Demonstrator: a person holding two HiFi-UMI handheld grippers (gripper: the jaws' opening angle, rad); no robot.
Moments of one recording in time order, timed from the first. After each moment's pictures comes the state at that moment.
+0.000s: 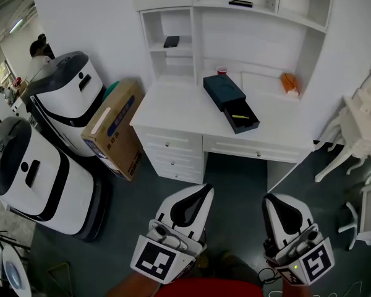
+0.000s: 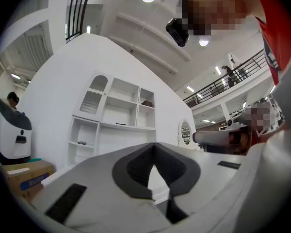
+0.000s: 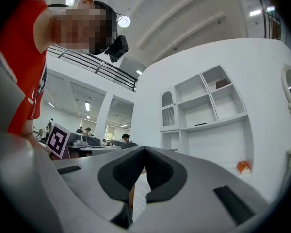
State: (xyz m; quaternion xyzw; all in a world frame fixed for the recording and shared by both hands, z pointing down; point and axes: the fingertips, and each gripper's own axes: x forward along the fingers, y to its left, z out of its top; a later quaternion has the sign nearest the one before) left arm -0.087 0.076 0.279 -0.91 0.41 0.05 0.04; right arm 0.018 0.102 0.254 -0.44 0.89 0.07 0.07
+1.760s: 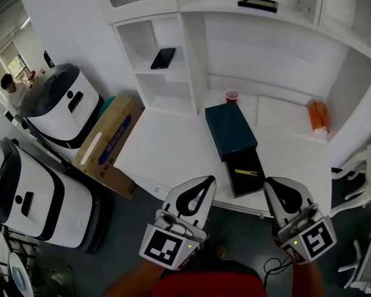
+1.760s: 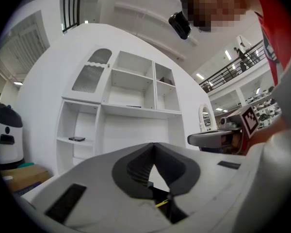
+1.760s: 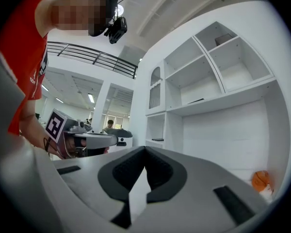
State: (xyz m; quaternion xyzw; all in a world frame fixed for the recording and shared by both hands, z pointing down) left arm -0.020 -0.259 0.308 -0.88 0.47 0.01 0.03; right arm 0.090 -0.265 0.297 -0.37 0.93 0.05 0.00
